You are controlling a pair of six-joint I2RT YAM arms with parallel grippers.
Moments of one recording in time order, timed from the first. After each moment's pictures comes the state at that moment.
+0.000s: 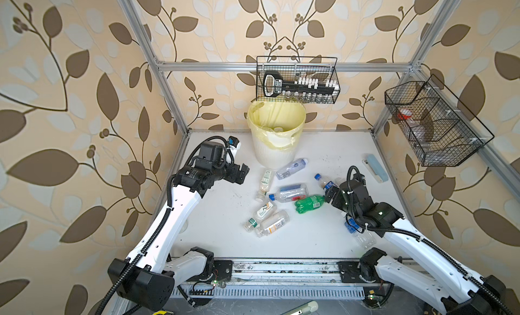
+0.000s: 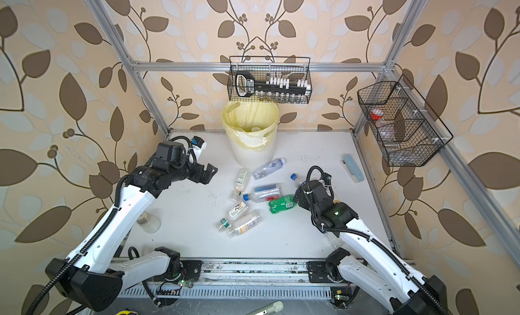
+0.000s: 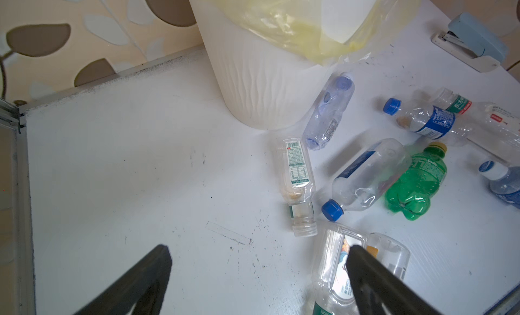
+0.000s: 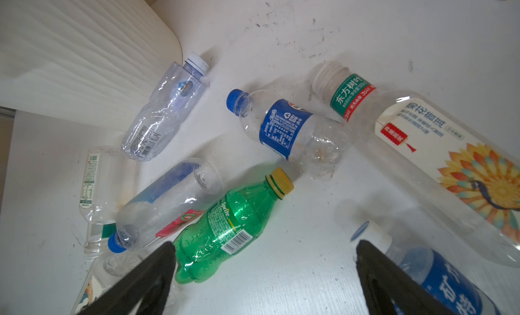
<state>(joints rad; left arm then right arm) -0.27 1.13 1.19 -0.79 0.14 0.08 0.53 0.88 0.69 -0.69 0.35 0.90</state>
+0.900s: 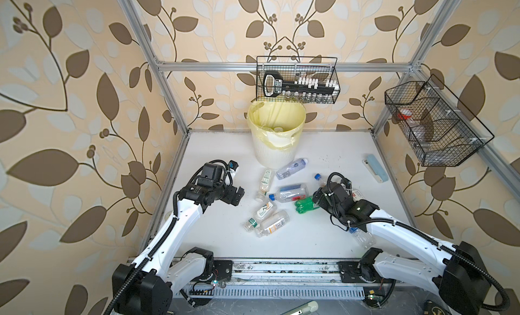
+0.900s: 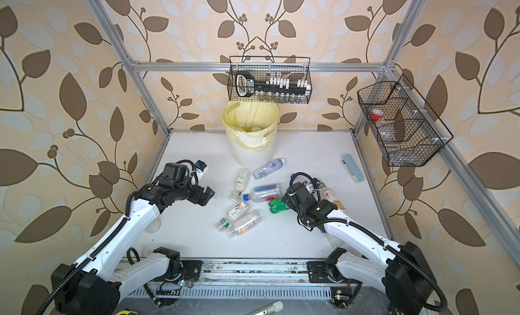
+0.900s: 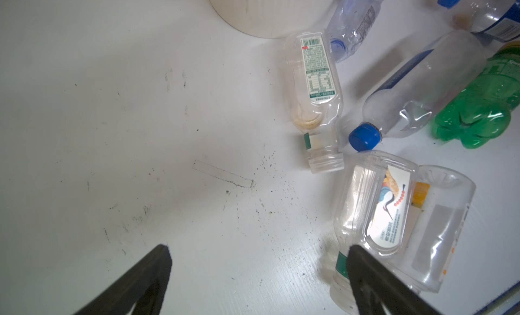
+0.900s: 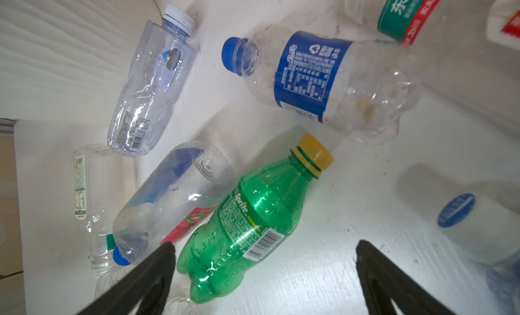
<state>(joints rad) -0.21 1.04 0.85 -0.73 0.18 0.18 0.65 1.10 0.63 -0.49 0.34 1.19</state>
